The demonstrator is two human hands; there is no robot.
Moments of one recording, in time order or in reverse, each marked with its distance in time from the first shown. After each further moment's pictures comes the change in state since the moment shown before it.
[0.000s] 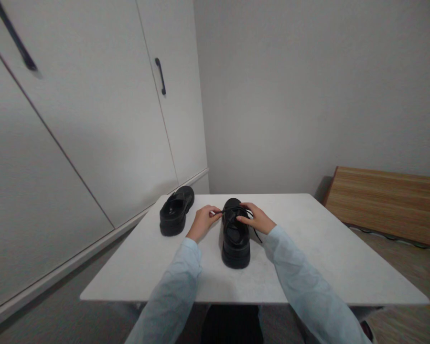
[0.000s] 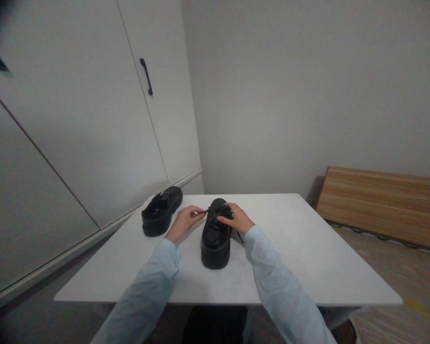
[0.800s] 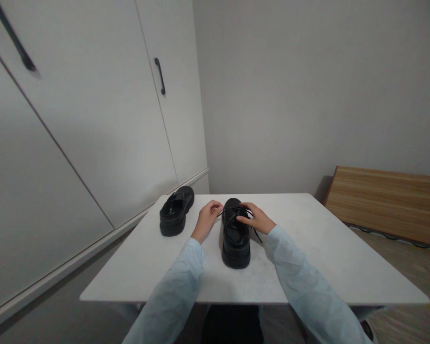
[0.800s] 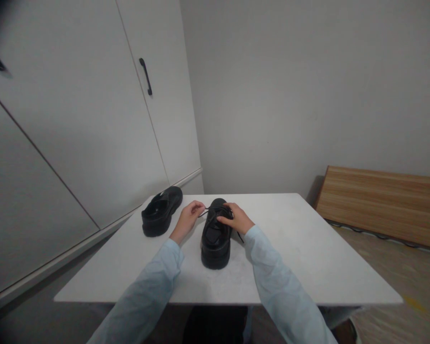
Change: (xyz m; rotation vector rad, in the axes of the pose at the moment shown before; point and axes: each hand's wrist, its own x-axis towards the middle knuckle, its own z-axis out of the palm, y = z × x) left_hand 0.005 0.005 0.015 -0.355 0.080 -0.014; right_hand -0.001 -0.002 -0.001 0.012 0.008 -0.010
